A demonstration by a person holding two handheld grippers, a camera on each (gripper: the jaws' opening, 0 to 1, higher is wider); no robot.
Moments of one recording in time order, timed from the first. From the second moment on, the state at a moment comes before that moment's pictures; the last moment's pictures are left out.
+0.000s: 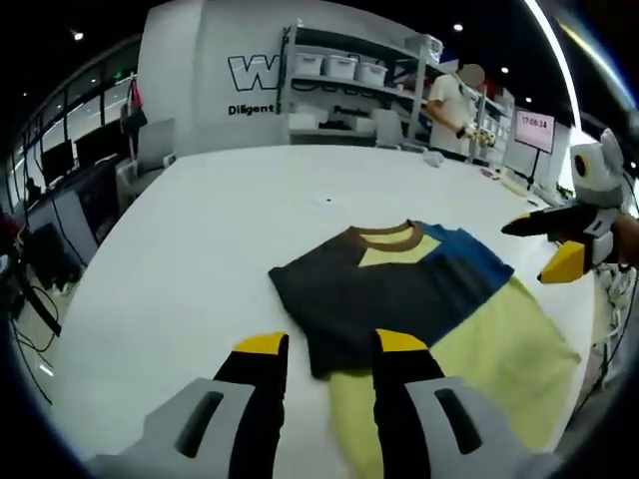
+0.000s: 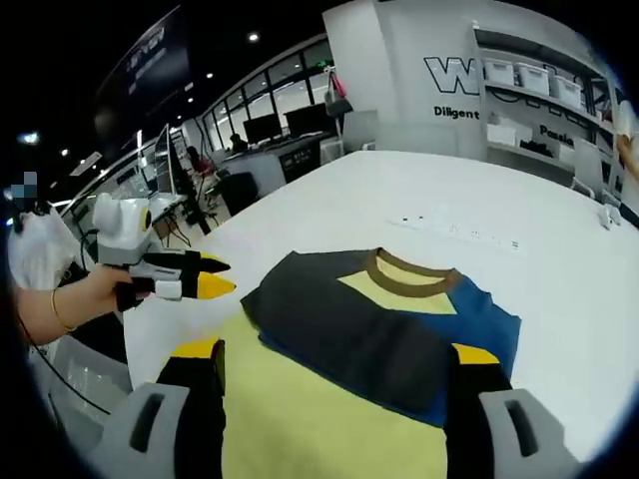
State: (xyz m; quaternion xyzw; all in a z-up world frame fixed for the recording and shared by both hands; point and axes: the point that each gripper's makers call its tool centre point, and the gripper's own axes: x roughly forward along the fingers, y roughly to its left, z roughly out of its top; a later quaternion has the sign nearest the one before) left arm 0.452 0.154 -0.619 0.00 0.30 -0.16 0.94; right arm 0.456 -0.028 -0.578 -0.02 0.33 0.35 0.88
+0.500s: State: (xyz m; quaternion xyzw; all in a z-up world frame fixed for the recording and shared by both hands) left arm 0.448 0.161 -0.650 0.02 0.32 -0.17 0.93; right arm 0.491 0.042 -0.600 -0.03 0.33 0.40 0.85
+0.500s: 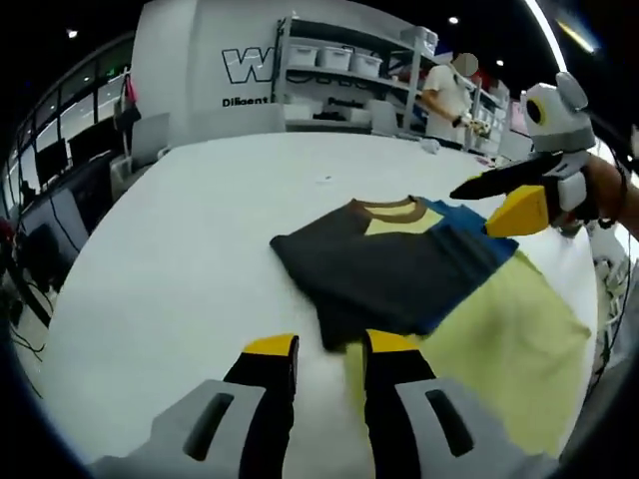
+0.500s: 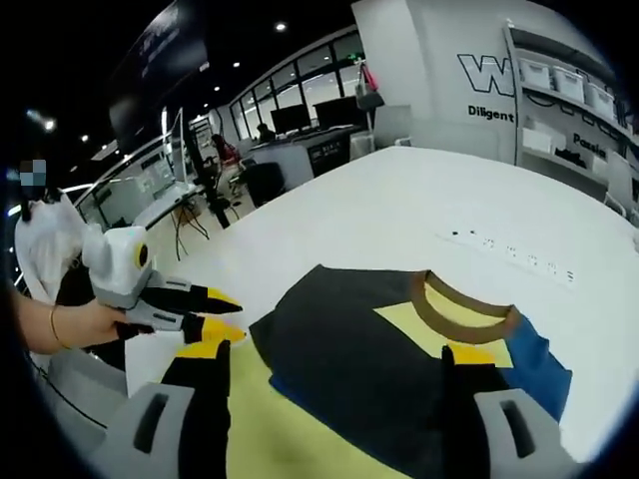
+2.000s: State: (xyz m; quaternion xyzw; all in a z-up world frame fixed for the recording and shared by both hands) left arm 0.446 0.159 -0.670 0.02 0.31 -0.17 0.93; right arm 0.563 0.159 -0.667 -0.11 0.32 0.49 0.80
